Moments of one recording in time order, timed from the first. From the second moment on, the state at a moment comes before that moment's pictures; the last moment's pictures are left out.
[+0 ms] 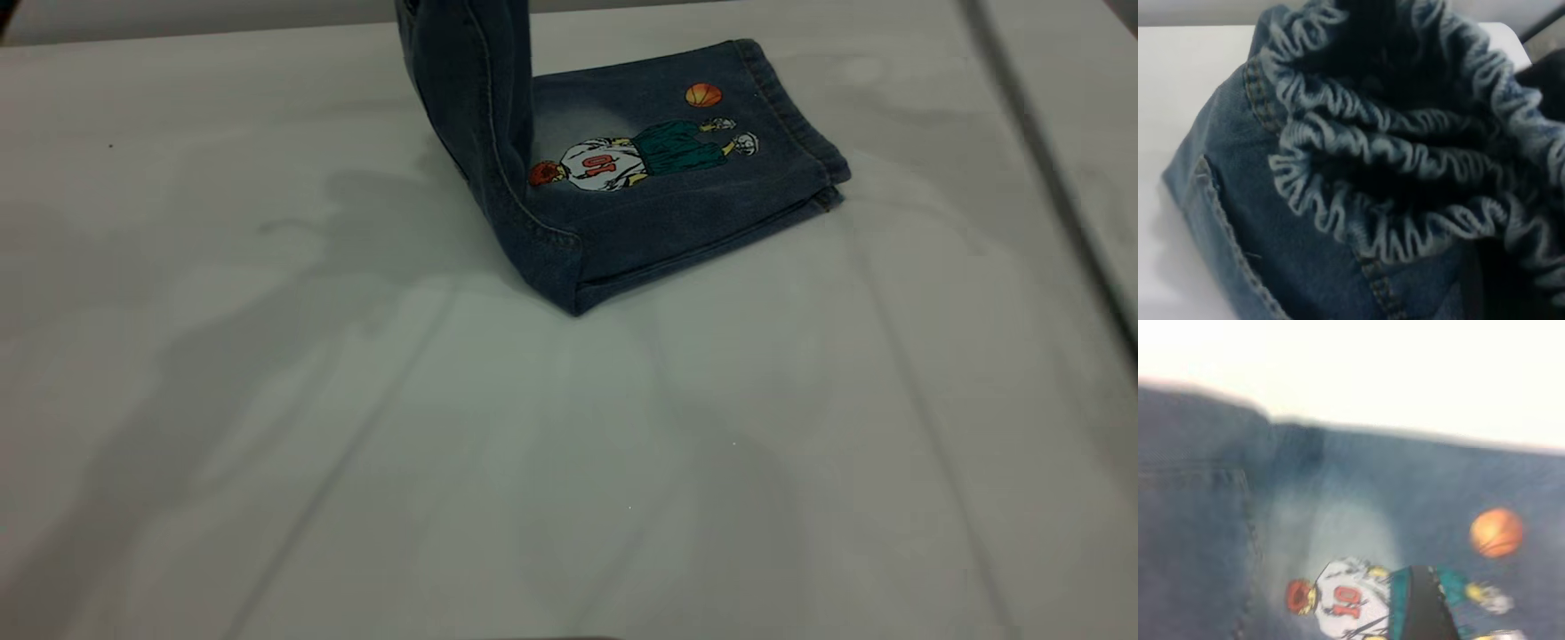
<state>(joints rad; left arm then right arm) -0.32 1.77 -1.21 -1.12 0.28 0.75 0.10 2.34 -1.99 0.66 0.81 -0.33</state>
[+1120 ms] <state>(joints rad) -0.47 2.33 -1.64 -1.13 0.36 0.75 0.05 2.14 -1.99 0.61 0.87 -0.37</state>
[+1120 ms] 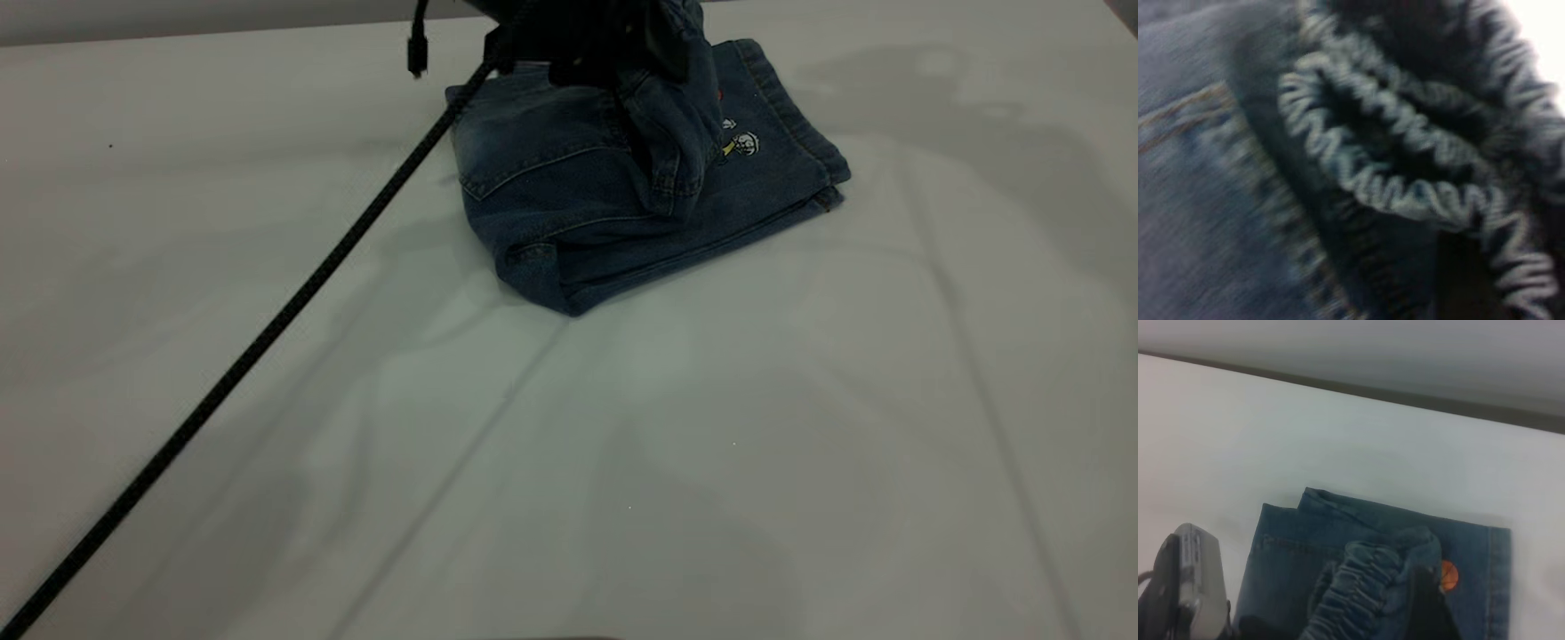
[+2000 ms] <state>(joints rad) -0.26 1.84 -1.66 -0.71 0.59 0.65 0.25 2.25 -1.99 0.31 0.95 -0.30</state>
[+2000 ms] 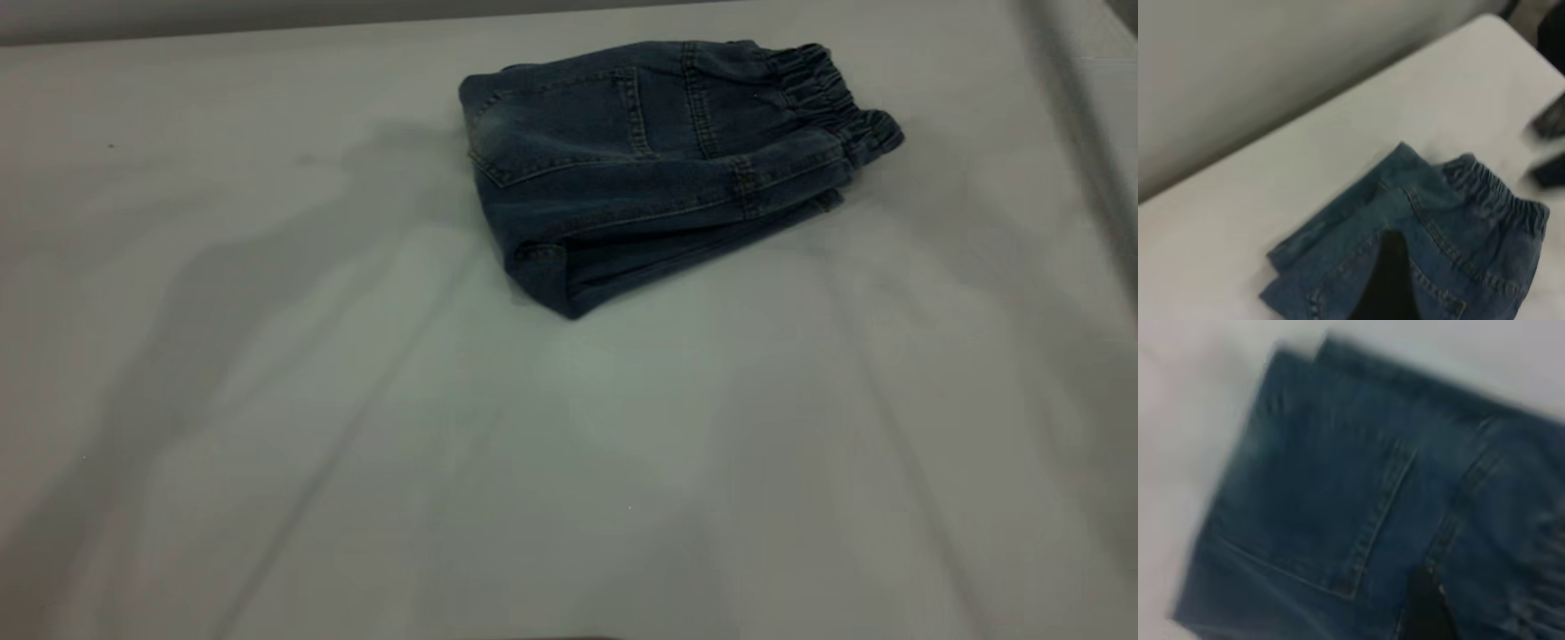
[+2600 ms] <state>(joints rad) -0.26 1.83 -1.66 -0.73 0.70 0.61 0.48 2.53 -1.99 -0.20 1.00 0.14</state>
